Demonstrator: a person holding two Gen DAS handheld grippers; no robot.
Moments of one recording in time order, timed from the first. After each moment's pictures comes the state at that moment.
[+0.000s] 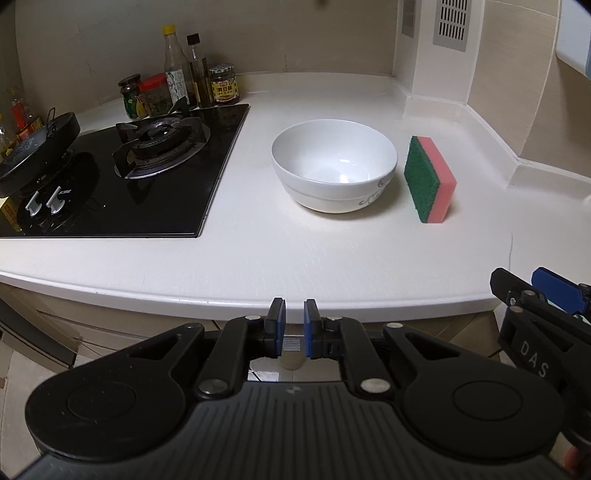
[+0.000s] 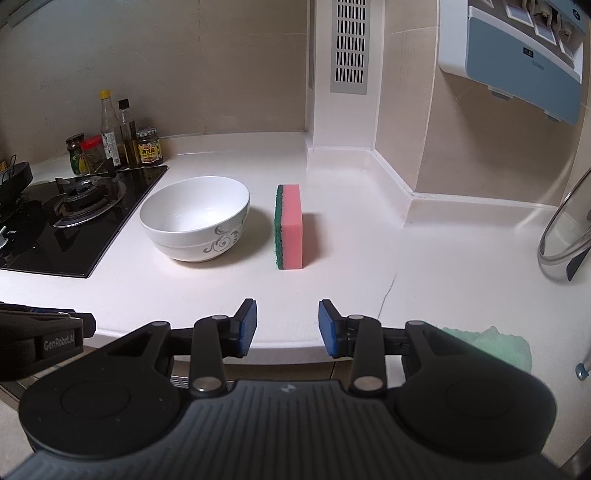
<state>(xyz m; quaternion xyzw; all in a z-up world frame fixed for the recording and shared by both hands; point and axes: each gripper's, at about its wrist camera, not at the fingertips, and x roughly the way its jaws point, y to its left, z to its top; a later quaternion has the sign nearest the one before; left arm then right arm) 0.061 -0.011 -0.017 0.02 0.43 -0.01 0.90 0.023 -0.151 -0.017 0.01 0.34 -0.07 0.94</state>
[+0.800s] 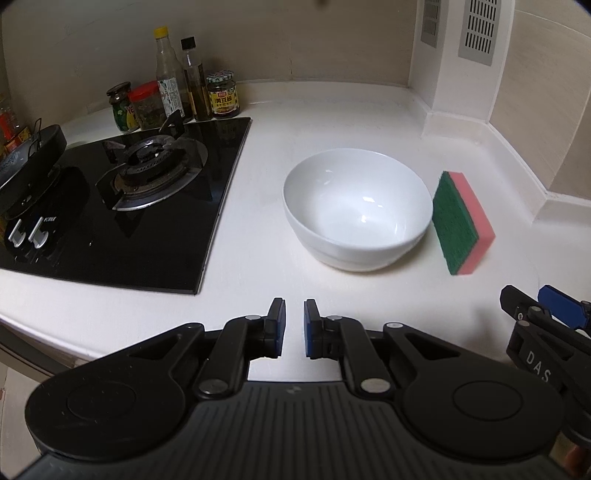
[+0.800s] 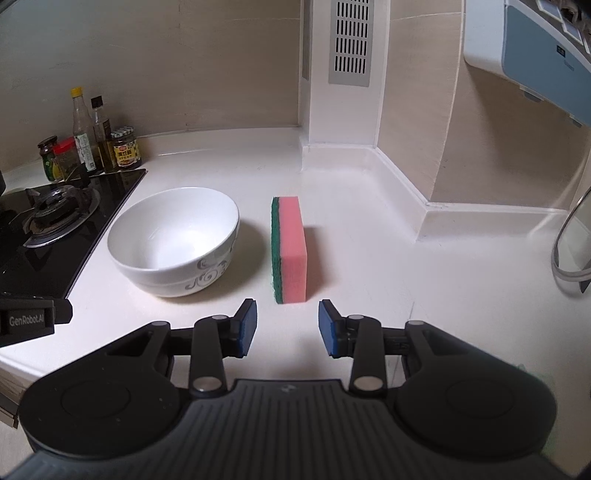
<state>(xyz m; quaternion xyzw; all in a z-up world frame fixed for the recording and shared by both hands) 0.147 0.007 -0.015 0.02 0.43 -0.01 0.90 0.104 -0.150 -0.026 0.02 0.35 -0.09 0.93</state>
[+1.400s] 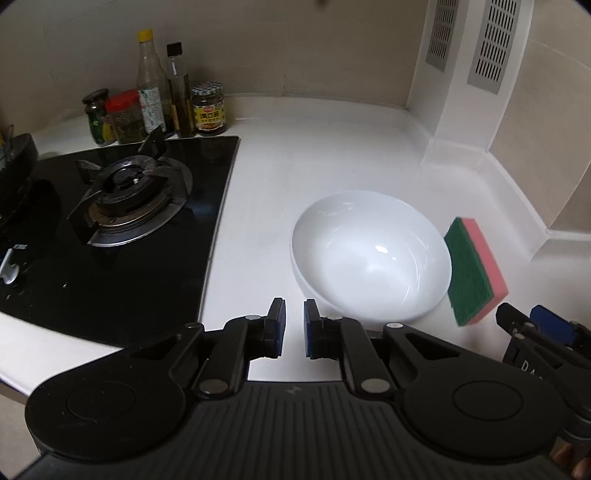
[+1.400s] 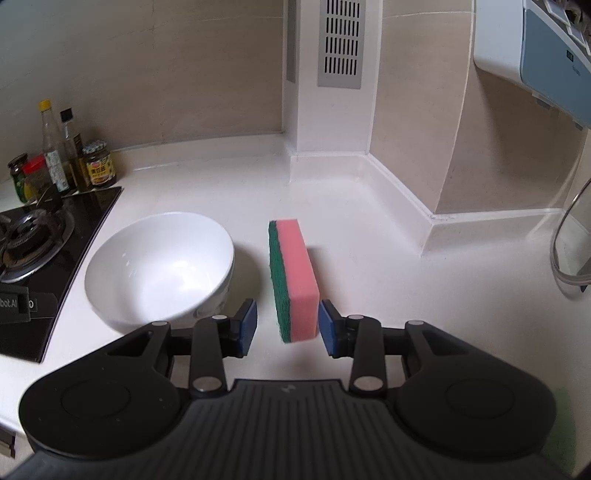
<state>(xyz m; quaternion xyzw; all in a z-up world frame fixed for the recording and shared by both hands) 0.209 0.041 -0.012 -0.01 0.43 -0.06 0.90 0.151 -0.133 -0.031 0.03 0.34 -0.14 0.93</state>
